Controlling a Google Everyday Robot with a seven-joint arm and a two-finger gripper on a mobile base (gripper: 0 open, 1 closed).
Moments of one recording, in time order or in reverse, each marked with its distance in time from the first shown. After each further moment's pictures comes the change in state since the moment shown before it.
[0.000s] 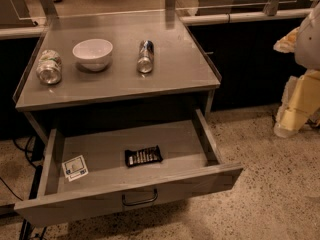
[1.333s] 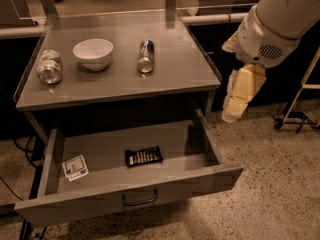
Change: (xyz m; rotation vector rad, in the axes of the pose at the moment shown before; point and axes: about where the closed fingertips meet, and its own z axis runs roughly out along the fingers) arm -0.074 -0.025 0.054 -0.068 -0.109 -0.086
